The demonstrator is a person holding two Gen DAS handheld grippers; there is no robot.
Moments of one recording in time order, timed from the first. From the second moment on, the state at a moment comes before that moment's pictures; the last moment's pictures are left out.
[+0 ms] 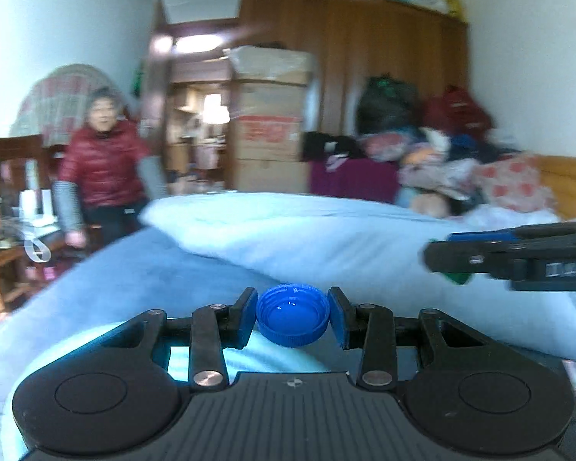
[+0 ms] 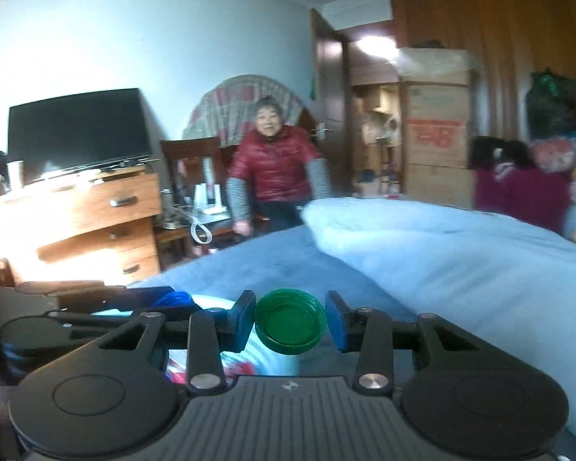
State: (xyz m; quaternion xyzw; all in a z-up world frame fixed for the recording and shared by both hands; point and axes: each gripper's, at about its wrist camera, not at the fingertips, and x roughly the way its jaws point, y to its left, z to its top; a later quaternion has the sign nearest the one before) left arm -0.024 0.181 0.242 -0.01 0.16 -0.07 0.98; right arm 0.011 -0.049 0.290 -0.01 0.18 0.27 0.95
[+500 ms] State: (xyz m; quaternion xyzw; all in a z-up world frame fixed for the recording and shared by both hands) left arm -0.008 0.294 0.222 -0.04 0.25 0.01 0.97; right arm 0.034 0.099 0.290 -0.04 0.26 0.32 0.91
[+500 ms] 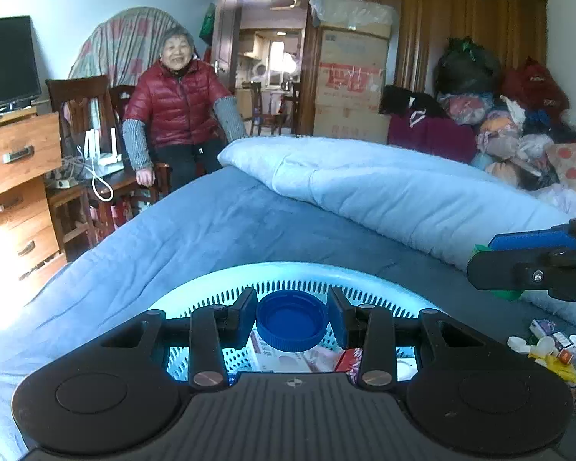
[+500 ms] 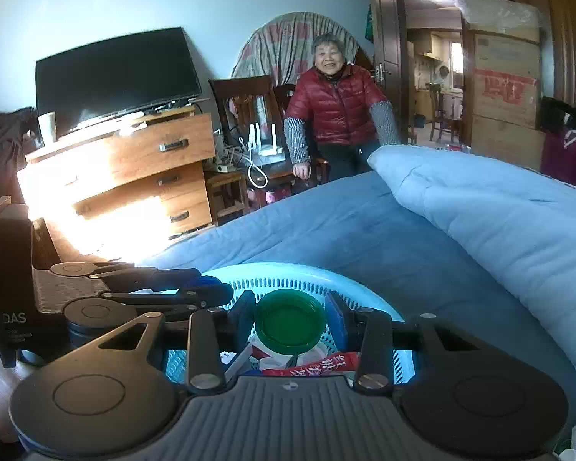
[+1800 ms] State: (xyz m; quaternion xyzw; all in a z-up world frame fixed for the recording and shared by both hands) left arm -0.076 0.066 0.091 0.04 0.28 -0.27 0.92; right arm -0.167 -0.256 0.086 0.02 0.27 -0.08 0.96
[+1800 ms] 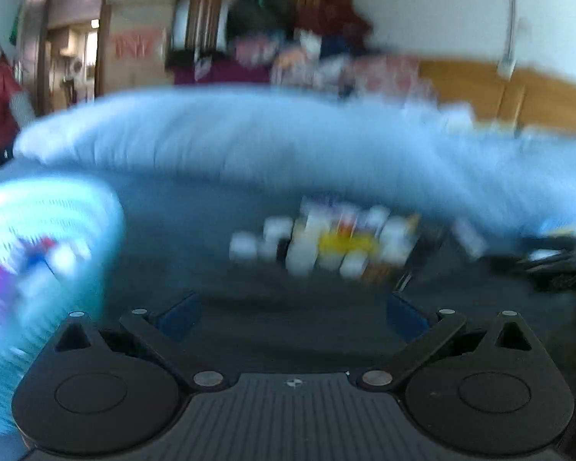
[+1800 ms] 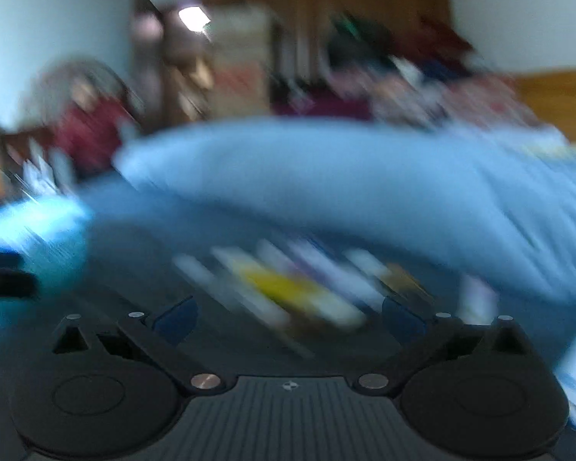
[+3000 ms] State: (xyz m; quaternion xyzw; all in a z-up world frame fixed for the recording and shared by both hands) left arm 0.016 0.075 0.013 0.03 0.32 -0.21 0.92; right arm -0.168 -0.362 0.003 0.04 0.33 -0.17 0.93
